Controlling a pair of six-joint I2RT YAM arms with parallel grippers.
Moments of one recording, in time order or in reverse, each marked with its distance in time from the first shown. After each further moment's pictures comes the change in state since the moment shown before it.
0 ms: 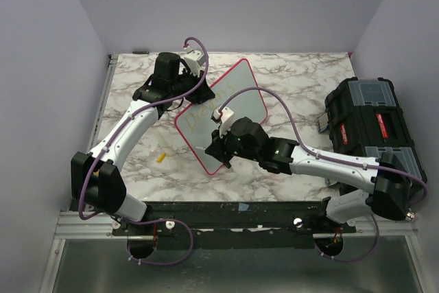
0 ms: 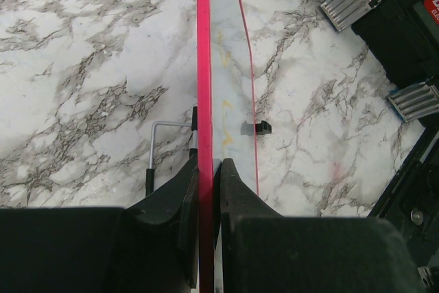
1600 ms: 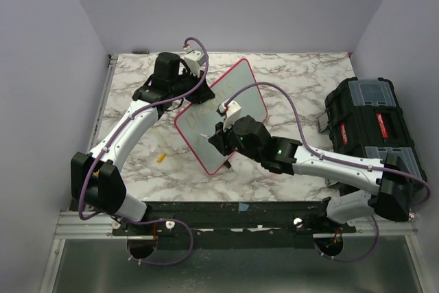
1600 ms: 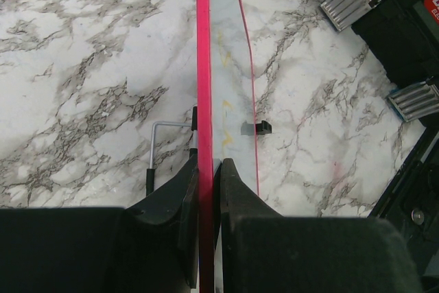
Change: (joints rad) left arm 0.000 -0.002 -0.002 0.002 0.000 0.002; right arm 0.011 -0.013 0.016 0.013 0.204 0.008
